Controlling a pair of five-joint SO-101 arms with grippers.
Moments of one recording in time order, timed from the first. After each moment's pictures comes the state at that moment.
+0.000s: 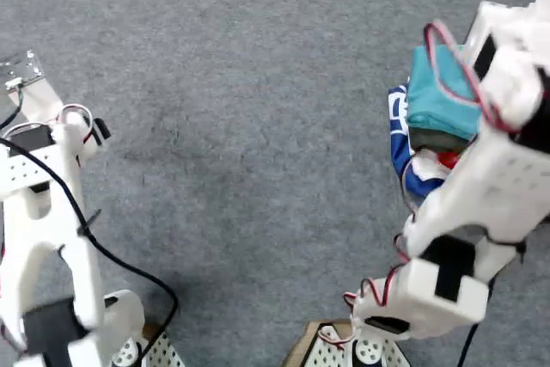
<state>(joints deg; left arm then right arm) -21.7 -22.9 32.0 56.3 -1.1 15.4 1.2 -65.9 101.3 -5.6</state>
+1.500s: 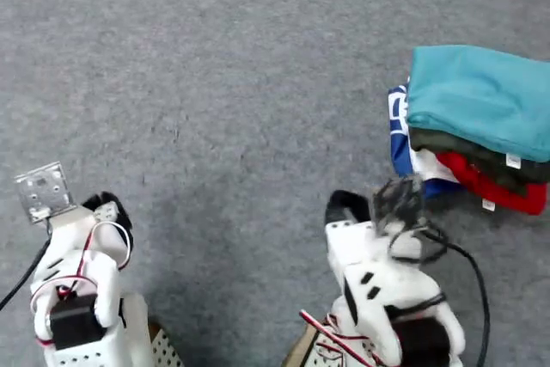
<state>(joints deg) -17.1 -104.0 77.2 73.9 -1.1 -14.1 -103.3 66.6 80.9 -5.7</state>
